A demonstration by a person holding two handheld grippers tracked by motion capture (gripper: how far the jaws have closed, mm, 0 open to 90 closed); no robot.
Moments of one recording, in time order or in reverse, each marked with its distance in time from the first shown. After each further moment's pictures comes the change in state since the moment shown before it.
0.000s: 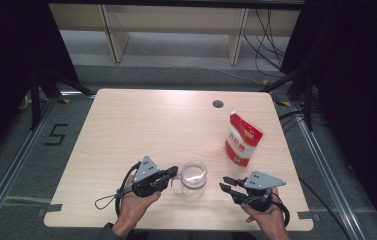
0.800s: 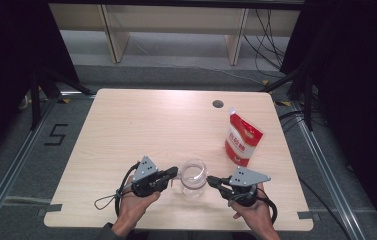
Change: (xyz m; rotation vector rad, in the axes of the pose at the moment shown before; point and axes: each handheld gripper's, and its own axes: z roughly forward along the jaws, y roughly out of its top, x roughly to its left) left arm 0.002 -0.002 0.000 -0.005 -0.020 -0.032; right arm 0.015 0.022 0.026 -0.037 0.049 -0.061
